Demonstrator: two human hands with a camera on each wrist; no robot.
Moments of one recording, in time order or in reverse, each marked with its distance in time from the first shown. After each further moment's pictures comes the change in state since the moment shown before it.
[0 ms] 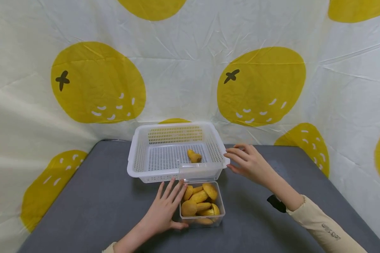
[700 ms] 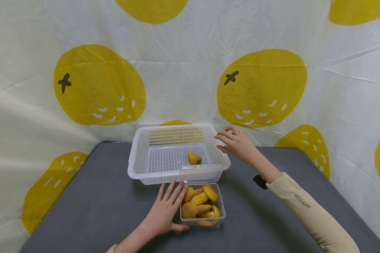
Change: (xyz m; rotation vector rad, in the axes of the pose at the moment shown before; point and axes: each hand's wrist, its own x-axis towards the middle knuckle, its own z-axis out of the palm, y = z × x) left_hand 0.001 0.003 0.000 0.031 0.008 -0.001; right_hand 0.031 0.049 0.045 -0.067 -0.094 0.024
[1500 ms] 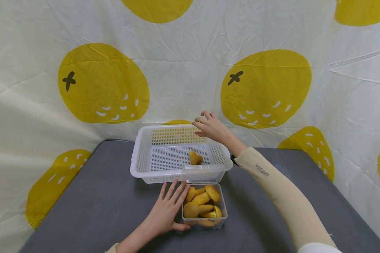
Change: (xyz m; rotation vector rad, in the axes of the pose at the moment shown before) left_hand -0.001 -0.001 -0.002 0.014 0.000 0.001; right_hand 0.083 0.006 0.051 -0.143 -0.149 -0.069
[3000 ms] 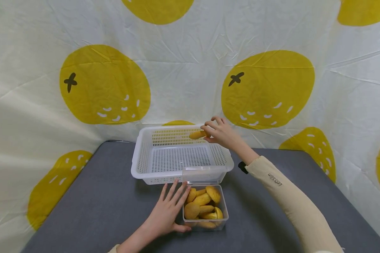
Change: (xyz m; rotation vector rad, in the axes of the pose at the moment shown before) left_hand 0.000 -0.001 0.002 -0.008 0.013 0.006; right_hand -0.032 0.002 -0.005 0.014 0.058 0.024
